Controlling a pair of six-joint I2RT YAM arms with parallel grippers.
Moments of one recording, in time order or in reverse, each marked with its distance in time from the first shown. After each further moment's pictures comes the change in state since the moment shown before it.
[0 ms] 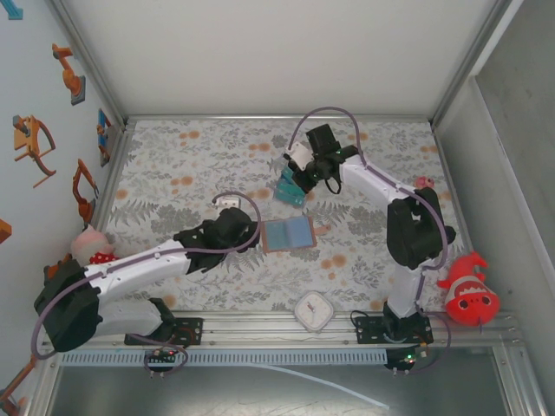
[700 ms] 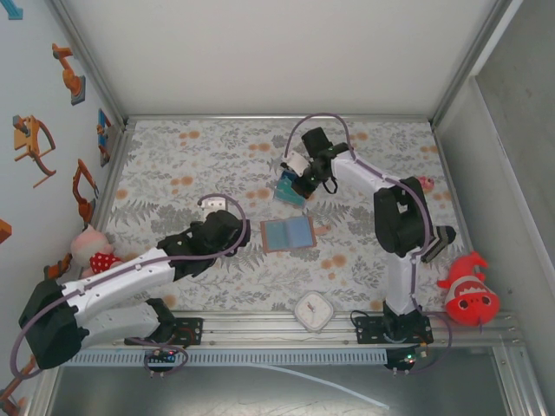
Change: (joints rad) left arm 0.008 -0.135 -0.028 -0.065 -0.061 -0.027; right arm -0.006 0.142 0.096 -0.128 -0.035 -0.073
